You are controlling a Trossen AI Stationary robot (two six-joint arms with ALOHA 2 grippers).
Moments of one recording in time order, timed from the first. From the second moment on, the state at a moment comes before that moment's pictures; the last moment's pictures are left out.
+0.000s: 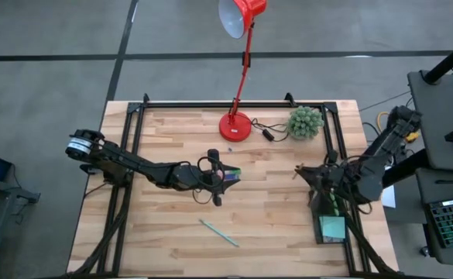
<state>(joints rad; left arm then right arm) -0.23 1.55 0.84 0.58 -0.44 0.48 0.89 0.84 0.54 0.26 1.33 0.00</state>
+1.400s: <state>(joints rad) -0.23 1.55 0.83 0.52 -0.44 0.45 1.90 0.76 0.57 0.26 1.57 -0.34</state>
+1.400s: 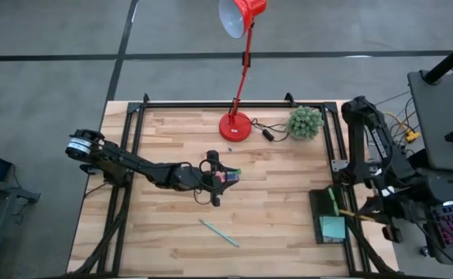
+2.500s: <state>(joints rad) -0.23 1.55 0.83 0.54 -0.44 0.45 1.97 0.24 0.52 0.27 1.57 -0.69</state>
